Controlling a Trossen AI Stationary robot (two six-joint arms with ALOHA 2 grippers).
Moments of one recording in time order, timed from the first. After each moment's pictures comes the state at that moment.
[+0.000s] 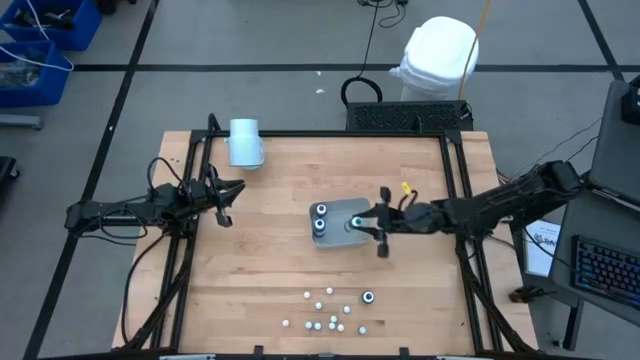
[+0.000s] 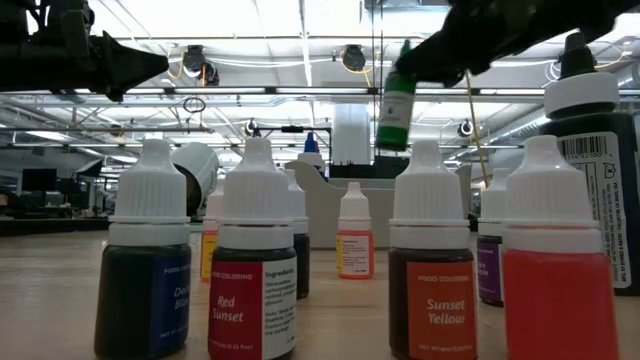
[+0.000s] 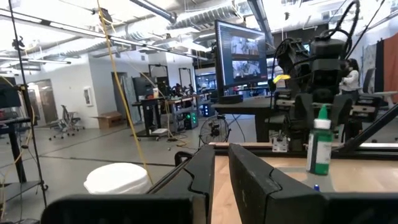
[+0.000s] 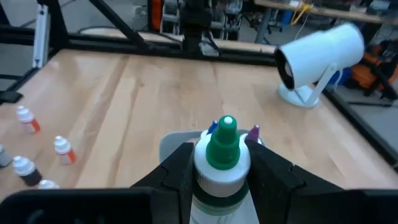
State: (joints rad) left arm 0.05 0.15 0.01 0.39 -0.27 0.18; right arm 0.22 1.20 0.59 0.28 0.31 0.00
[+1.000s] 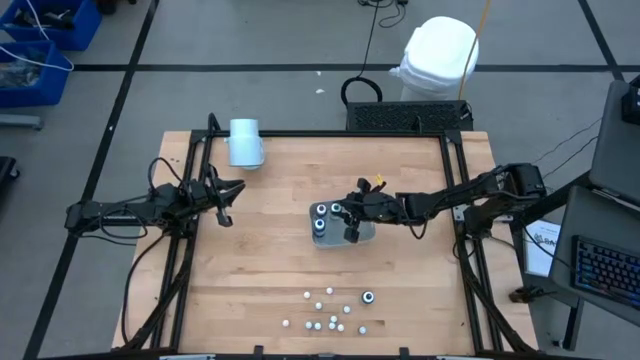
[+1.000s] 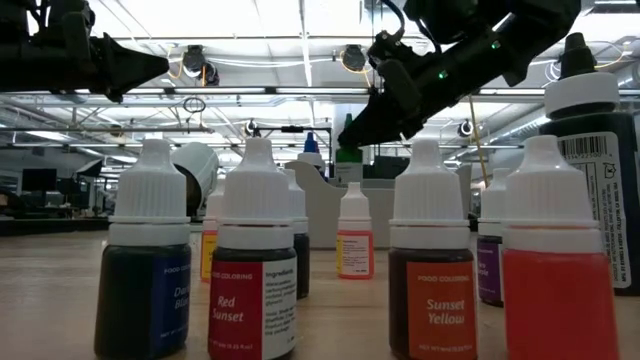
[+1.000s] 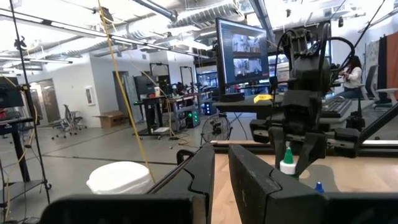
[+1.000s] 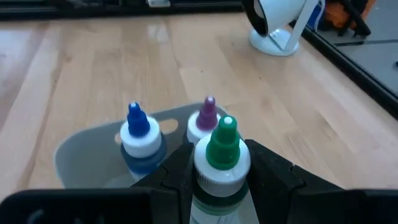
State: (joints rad) left arm 0.05 0.15 0.01 0.39 -0.27 0.18; right arm 0.04 1.56 0.73 0.35 0.28 0.09
